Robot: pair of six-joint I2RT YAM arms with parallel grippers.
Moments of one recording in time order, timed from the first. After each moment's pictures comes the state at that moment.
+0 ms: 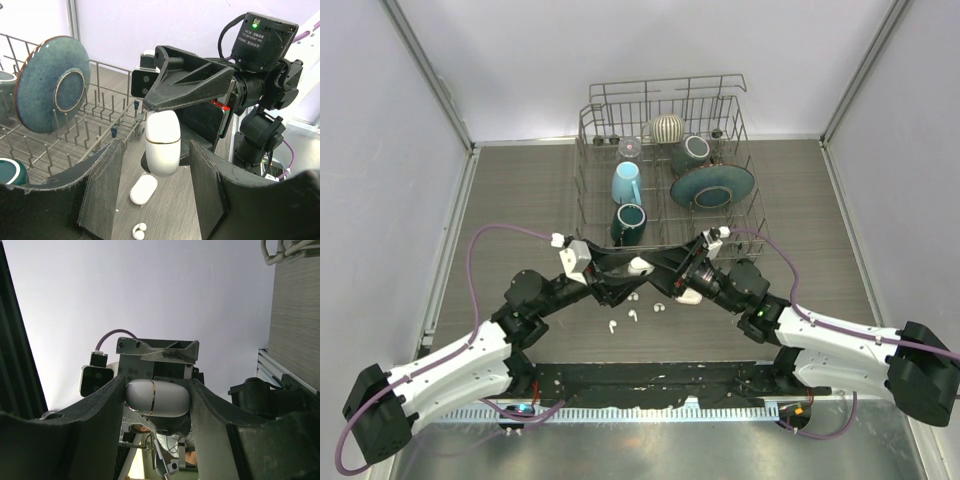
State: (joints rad) left arm -0.83 0.77 0.38 0.63 0.33 -0.21; right arm 0.95 0.99 0.41 0.69 -0.03 1.69
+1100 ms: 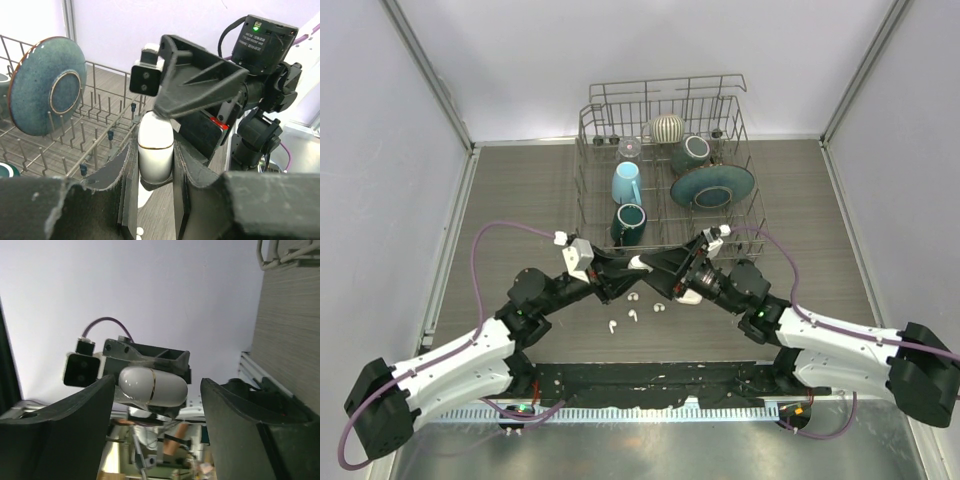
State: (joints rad) left arm -0.83 0.81 0.39 0.68 0.35 -0.22; right arm 0.94 1.01 0.40 0.75 -0.04 1.65
